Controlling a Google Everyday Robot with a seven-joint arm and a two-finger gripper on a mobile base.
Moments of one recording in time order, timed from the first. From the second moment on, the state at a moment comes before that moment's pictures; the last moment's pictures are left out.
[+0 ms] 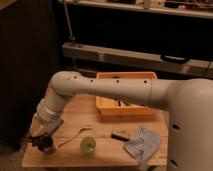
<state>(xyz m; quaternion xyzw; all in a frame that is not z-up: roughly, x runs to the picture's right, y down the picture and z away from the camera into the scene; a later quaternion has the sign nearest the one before) -0.286 0.165 0.583 -0.38 -0.46 -0.14 0.79</state>
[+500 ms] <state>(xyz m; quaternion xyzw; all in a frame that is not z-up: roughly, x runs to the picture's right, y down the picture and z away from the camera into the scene) -0.280 0.176 0.595 -0.39 -0.45 -0.14 0.79</state>
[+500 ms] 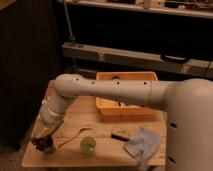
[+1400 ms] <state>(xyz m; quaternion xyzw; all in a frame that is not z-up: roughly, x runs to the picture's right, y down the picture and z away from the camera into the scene) -0.273 0.181 0.606 -0.41 -0.43 -0.14 0.79</state>
